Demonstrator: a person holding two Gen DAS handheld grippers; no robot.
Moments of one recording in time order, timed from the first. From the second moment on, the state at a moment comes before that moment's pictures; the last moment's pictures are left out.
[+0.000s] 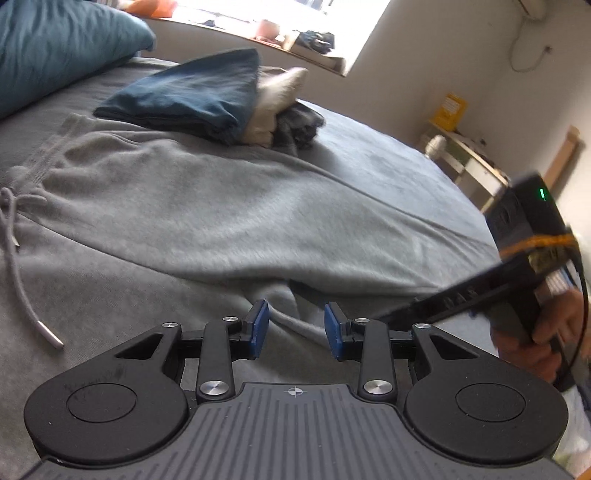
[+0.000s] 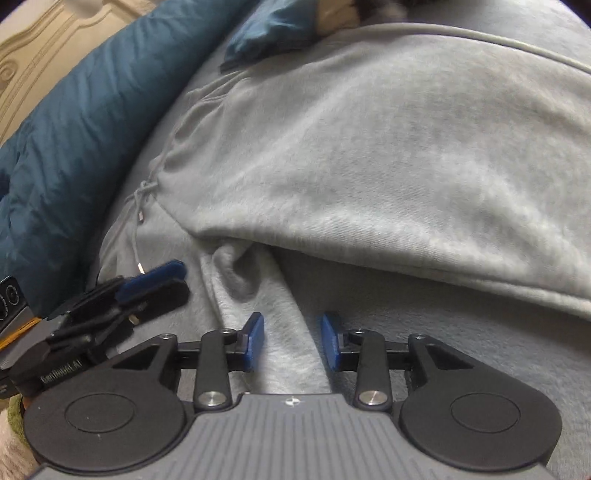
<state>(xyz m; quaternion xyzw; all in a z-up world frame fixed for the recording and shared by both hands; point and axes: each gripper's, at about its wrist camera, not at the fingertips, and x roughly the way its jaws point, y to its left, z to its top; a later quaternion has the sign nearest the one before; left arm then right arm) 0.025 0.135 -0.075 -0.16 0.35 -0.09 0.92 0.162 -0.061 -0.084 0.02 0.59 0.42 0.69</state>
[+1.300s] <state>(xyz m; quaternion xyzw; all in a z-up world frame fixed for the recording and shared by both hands) 0.006 0.037 -0.093 -0.01 0.36 -0.17 0.92 0.078 -0.162 -0.038 -0.13 0.54 0.43 0.71</state>
